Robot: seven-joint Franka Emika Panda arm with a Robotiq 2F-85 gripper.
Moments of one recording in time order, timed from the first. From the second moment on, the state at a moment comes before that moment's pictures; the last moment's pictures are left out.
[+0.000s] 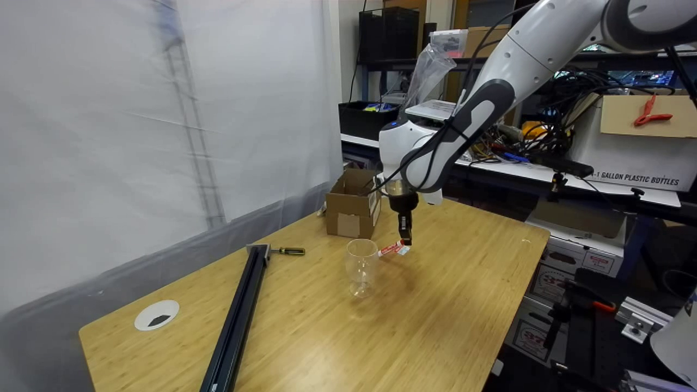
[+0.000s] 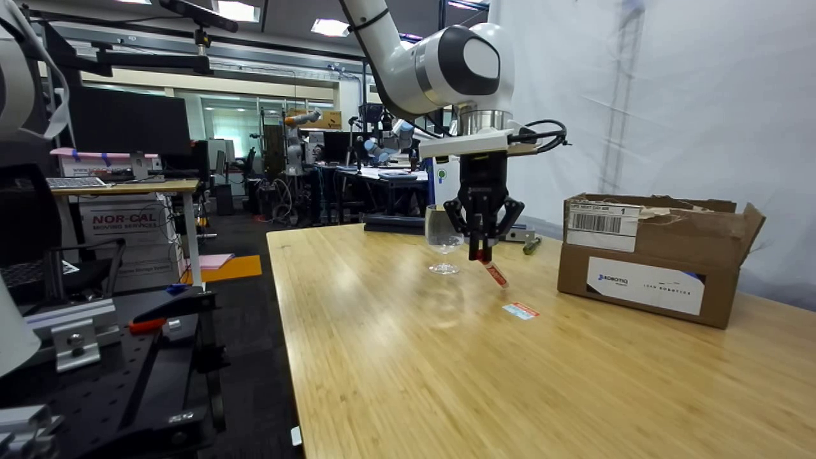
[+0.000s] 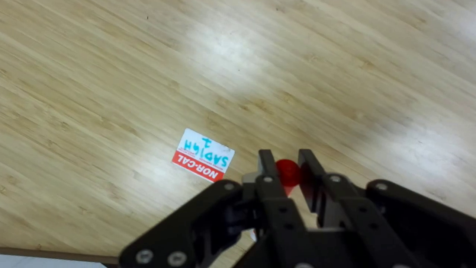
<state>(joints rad) -0.01 0.54 0.04 -1.95 -0.25 2.39 -0.25</state>
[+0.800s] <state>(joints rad) 0.00 0.54 0.04 -1.94 -0.25 2.40 -0.26</state>
